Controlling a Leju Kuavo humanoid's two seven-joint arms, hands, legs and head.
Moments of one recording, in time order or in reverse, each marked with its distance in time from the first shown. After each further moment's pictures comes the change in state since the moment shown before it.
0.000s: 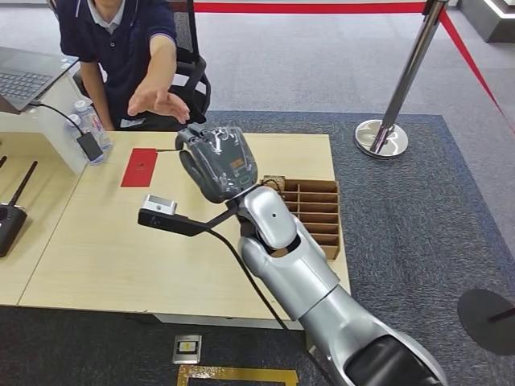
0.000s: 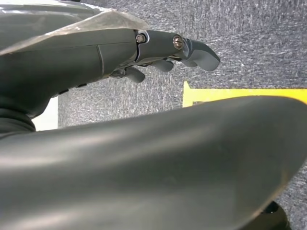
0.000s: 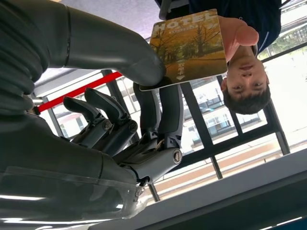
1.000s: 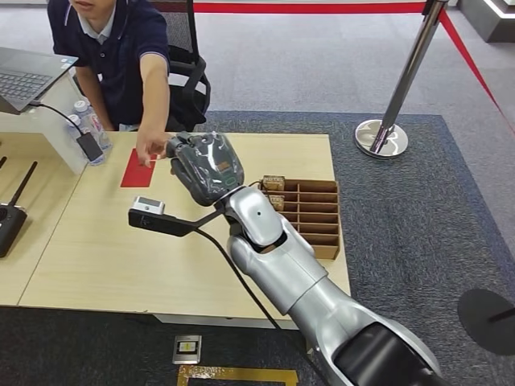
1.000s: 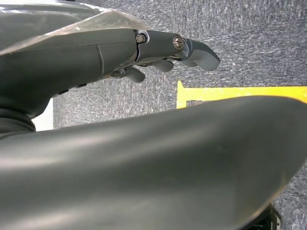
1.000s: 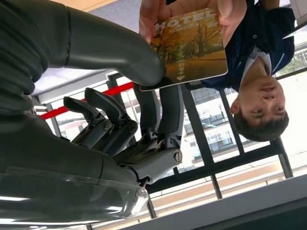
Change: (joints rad) left arm -0.019 -0.008 0.000 0.001 -0.012 0.001 -0.001; right arm -0.064 0.039 0.032 0.180 -0.035 -0.032 0.012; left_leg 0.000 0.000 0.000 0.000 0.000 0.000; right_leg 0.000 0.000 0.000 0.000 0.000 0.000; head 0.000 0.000
